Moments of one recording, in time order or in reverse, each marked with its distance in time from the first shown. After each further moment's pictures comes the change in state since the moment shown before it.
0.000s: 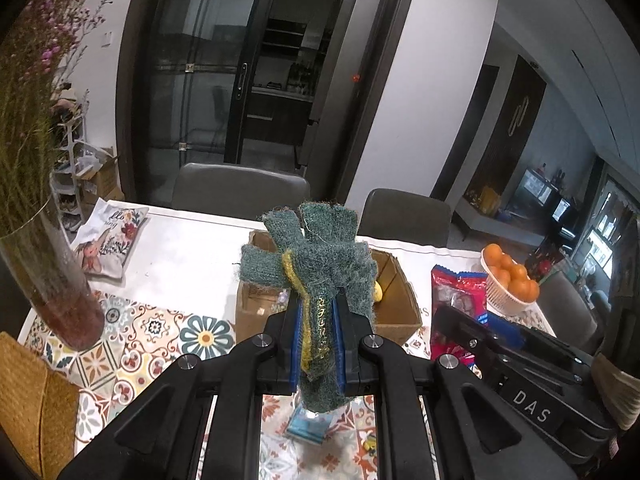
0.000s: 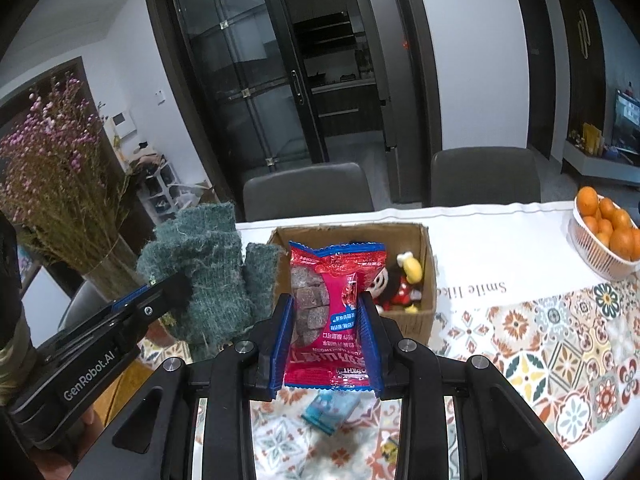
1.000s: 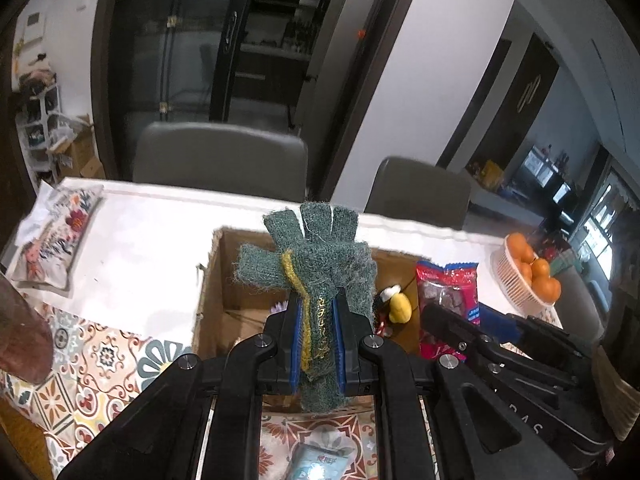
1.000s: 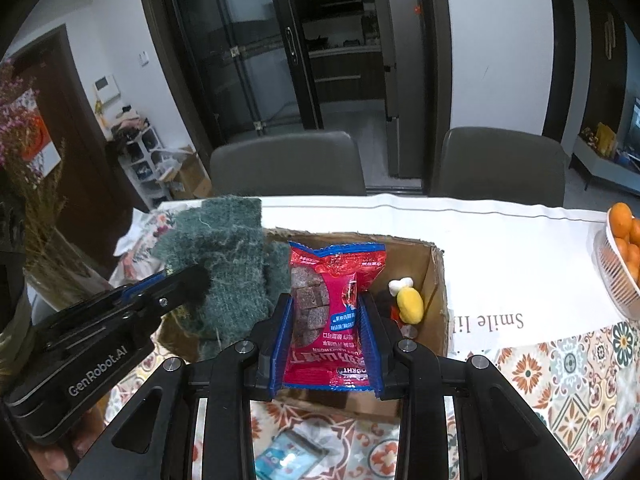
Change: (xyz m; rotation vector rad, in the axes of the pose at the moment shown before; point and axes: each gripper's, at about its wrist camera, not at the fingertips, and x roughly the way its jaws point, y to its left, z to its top) left arm 0.153 0.017 0.030 -0.023 0.173 -0.038; right arm 0.128 -0.032 0.035 -0.054 0.148 -0.025
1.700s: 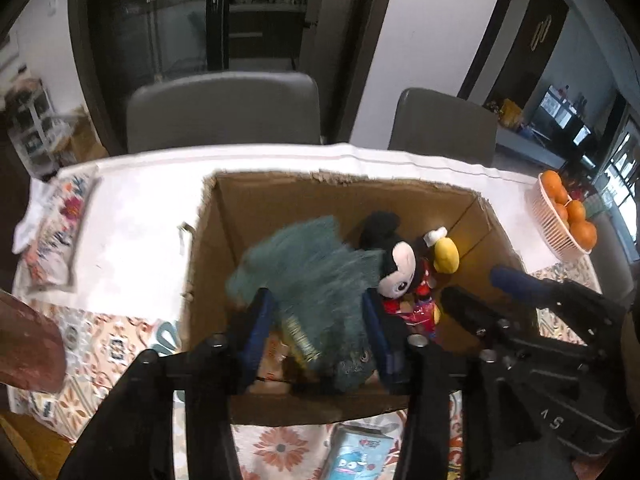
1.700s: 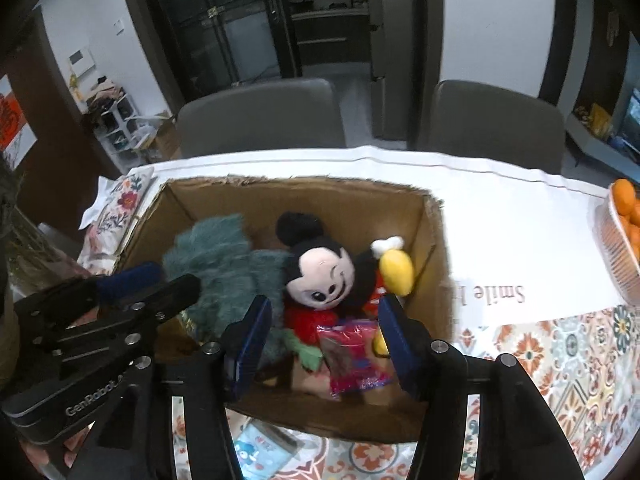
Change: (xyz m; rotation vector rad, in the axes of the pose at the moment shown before) left arm 0.043 -0.009 -0.011 0.110 0.169 0.106; right arm 0.048 -0.013 -0.009 0.014 0.127 -0.076
